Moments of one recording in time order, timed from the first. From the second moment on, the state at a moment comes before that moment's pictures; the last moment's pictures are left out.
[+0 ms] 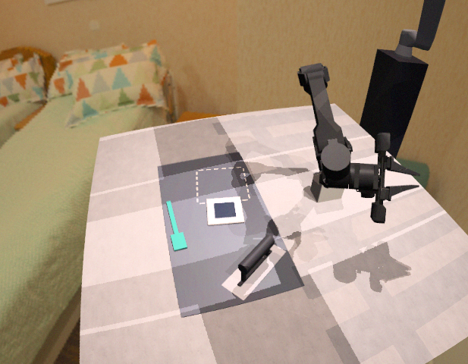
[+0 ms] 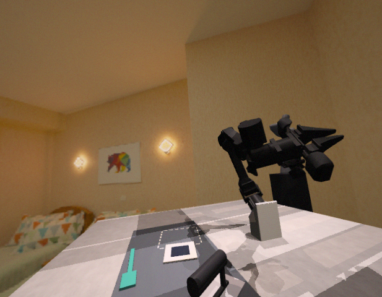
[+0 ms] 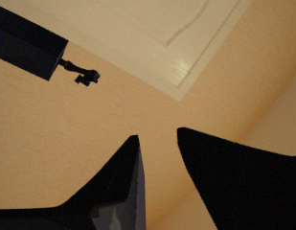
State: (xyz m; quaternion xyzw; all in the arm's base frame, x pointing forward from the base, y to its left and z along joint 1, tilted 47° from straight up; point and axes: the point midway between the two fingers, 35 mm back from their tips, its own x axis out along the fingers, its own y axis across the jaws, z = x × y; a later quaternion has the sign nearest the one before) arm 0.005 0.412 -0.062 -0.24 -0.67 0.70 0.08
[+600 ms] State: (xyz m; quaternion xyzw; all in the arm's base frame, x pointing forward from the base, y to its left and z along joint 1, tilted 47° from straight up) arm 0.005 0.412 -0.062 -0.24 -0.67 0.70 0.08
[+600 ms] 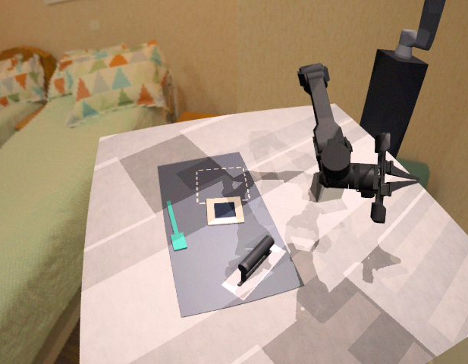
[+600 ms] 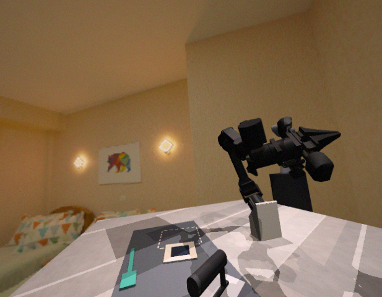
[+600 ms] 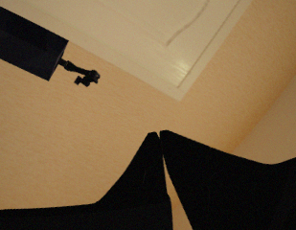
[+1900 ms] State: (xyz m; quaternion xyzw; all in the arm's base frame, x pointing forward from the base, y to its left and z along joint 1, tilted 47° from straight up) arm 0.052 0.418 -0.114 -0.35 -0.35 0.86 0.11
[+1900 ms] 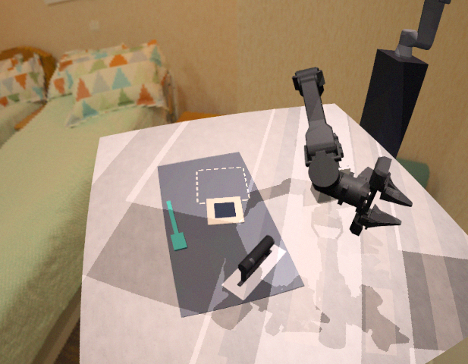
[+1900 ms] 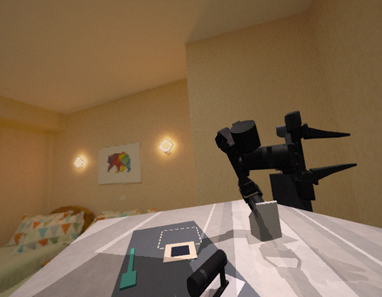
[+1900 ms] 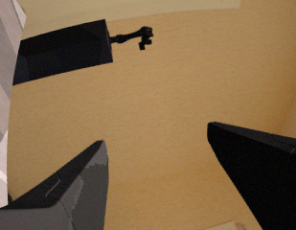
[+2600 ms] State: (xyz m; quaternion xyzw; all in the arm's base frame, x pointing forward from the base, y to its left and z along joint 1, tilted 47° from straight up) arm 0.106 0.403 -0.154 -0.43 0.00 0.88 0.18
